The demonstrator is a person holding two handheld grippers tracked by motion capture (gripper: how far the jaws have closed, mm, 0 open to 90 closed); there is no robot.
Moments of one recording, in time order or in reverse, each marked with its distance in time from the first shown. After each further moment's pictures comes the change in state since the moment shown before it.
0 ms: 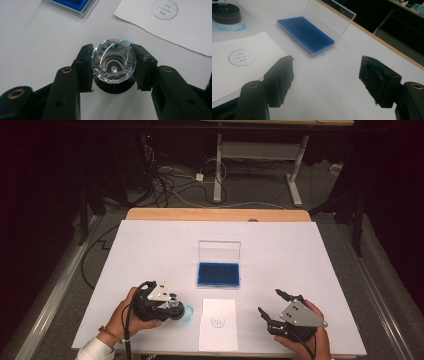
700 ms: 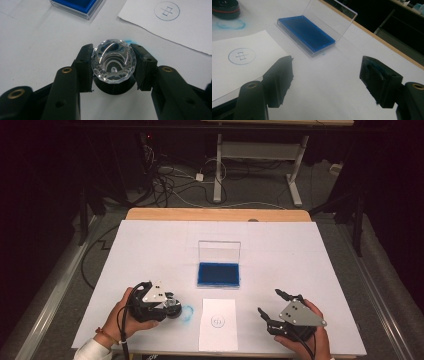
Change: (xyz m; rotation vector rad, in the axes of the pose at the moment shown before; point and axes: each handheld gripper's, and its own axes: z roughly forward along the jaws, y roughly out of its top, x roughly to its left) left arm -0.001 -0.006 -0.009 -0.033 0.039 0.012; right arm 0.000 0.000 0.002 0.007 0.007 -0.007
